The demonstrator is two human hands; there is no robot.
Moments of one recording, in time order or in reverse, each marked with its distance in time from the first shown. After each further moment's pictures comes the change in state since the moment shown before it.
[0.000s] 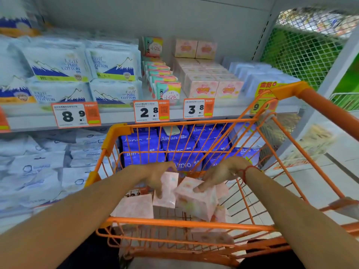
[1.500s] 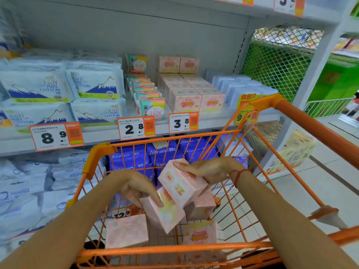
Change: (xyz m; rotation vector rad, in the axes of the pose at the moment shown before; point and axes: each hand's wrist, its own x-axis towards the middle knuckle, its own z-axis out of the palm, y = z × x) left_hand -0.026 0.024 -0.029 -0.569 -0.290 -0.294; right_hand -0.041 -0.005 -0.018 0.625 0.393 -0.301
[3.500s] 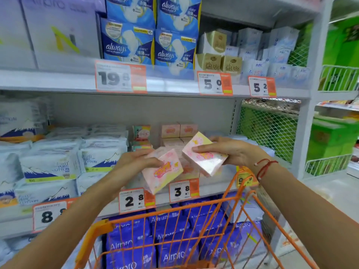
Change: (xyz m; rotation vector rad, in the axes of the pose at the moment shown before) left_hand -0.125 0.103 -0.064 -0.334 0.820 0.834; right_hand -0.034 -0.134 -0.132 0.216 0.261 -0.348
